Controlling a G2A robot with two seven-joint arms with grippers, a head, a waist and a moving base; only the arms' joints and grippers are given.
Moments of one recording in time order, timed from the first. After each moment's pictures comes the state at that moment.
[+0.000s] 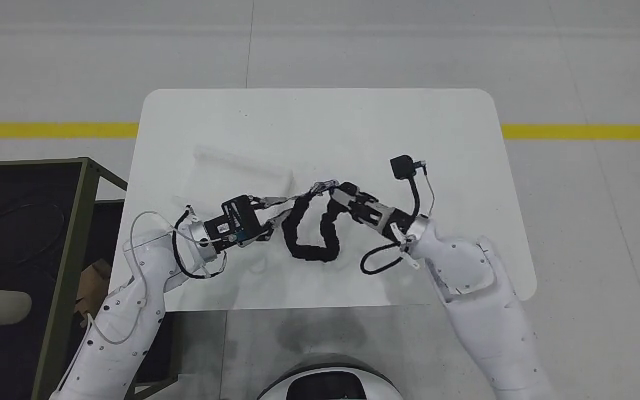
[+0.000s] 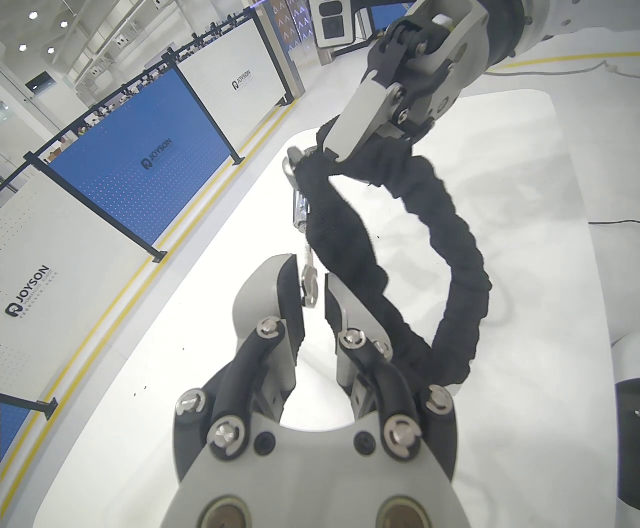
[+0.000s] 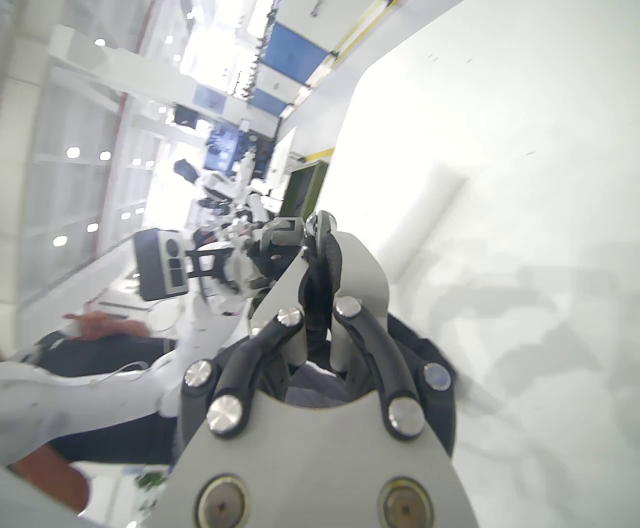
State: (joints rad) left arm 1.47 -1.04 -1.42 -1.83 1.71 -0.77 0.28; right arm -1.39 -1.30 1.25 -1.86 -0.40 -0.08 0.61
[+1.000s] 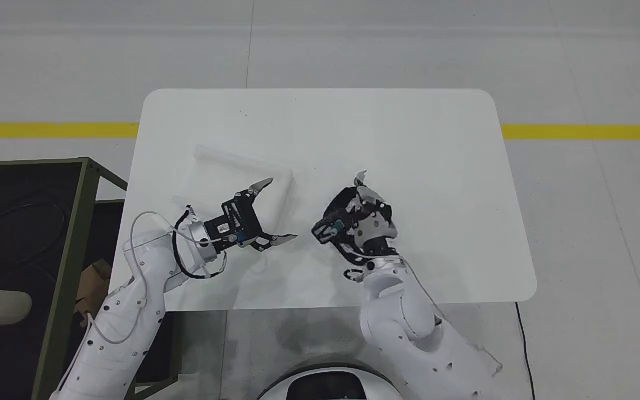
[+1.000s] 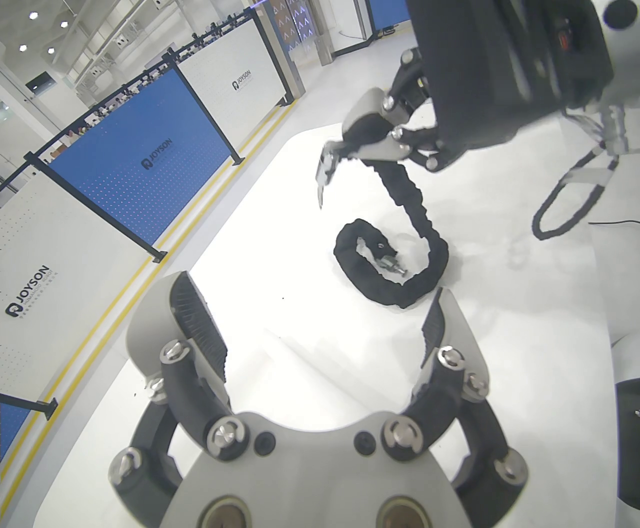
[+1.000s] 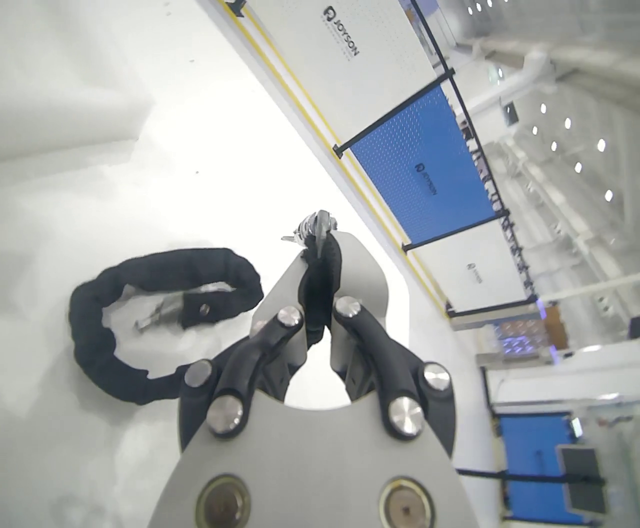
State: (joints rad) left arm 1.47 -1.04 -1.42 -1.83 1.71 -0.77 0.28; right arm -1.47 -1.32 0.88 -1.95 -2.25 0.29 0.59
